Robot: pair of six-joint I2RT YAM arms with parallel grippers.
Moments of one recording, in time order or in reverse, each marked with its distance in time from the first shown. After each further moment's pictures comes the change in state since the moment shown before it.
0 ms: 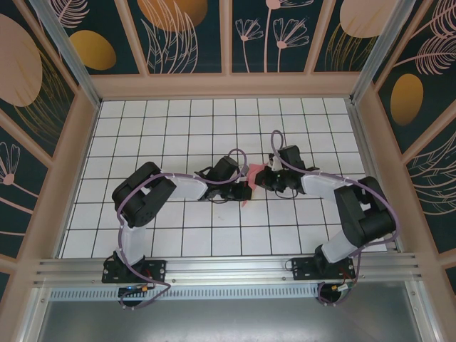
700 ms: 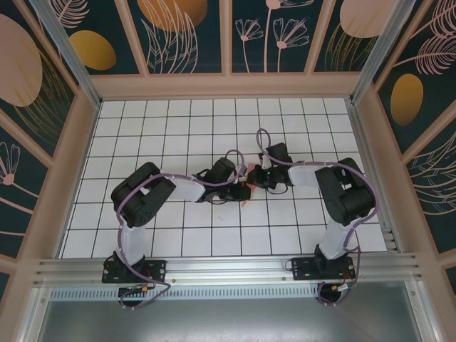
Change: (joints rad) left arm 0.014 -0.005 -0.058 0.100 0.013 -0.024; right arm 0.032 0.217 0.120 0.036 0.023 -0.054
